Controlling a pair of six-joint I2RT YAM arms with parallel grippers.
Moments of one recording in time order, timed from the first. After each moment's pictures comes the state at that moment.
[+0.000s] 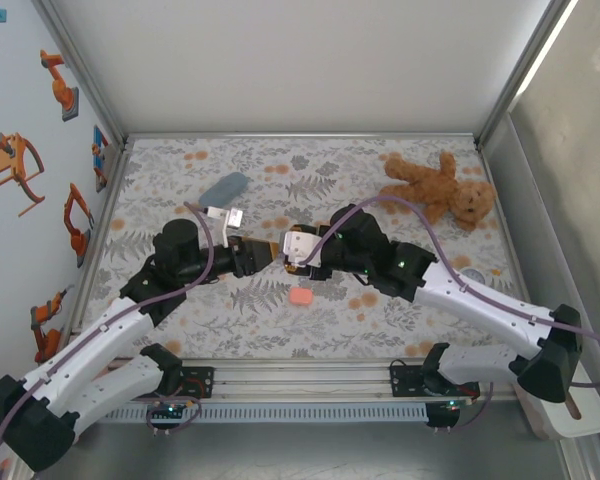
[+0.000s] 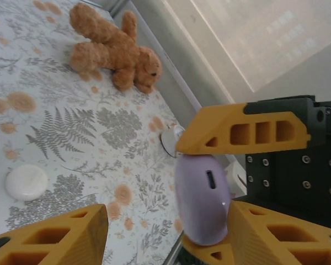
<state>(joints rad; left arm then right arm) -0.66 0.87 0.68 -0.04 0.54 -0.68 0.97 1.21 1.06 -0.34 -0.16 -0.66</state>
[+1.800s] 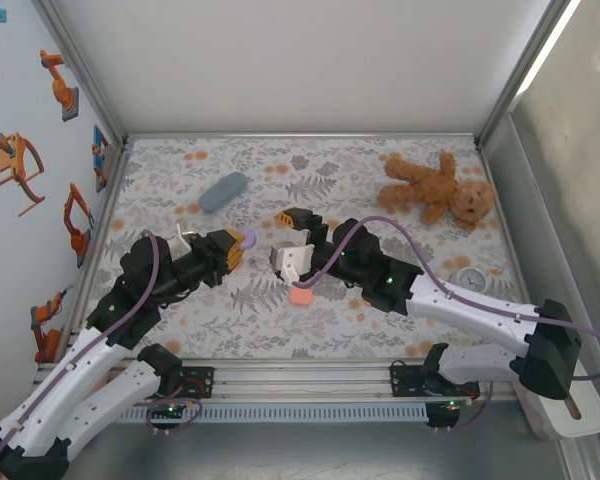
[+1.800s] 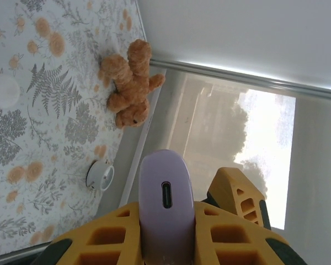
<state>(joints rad) -0.65 0.62 0.70 -0.29 0.23 -1.65 1.03 1.21 0.89 0.13 -0.06 -0.93</state>
